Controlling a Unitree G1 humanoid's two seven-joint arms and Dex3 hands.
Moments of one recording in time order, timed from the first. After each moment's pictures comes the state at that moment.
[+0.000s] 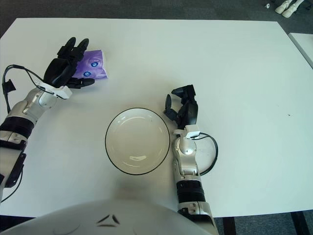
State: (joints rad) left arm -0.70 0.59 -0.22 0.85 0.67 -0.69 0.32; right arm -0.02 0.12 -0.02 0.17 -0.02 -0.51 -0.19
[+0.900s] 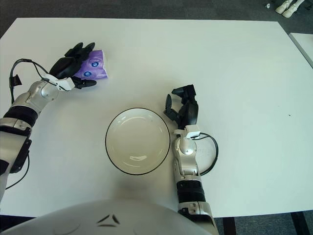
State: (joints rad) left arm -0.83 0.55 -0.27 1.01 0.59 -0.68 0.12; right arm -0.02 0.12 -0.02 0.17 -0.02 -0.51 -0.19
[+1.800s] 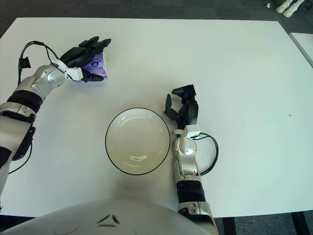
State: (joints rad) left arm -0.97 0.53 -0.37 1.02 0.60 -0.72 -0.02; right arm -0.02 0.12 -0.02 0.16 -0.02 -0.50 -0.20
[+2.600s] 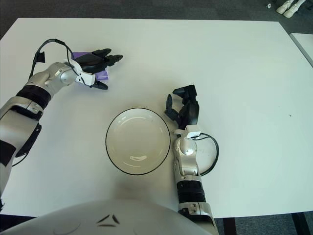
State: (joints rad) left arm -1.03 0.48 -0.55 1.06 0.74 -0.62 -0.11; right arm -0.01 0.12 -0.03 0.16 -0.02 -0.51 -0.21
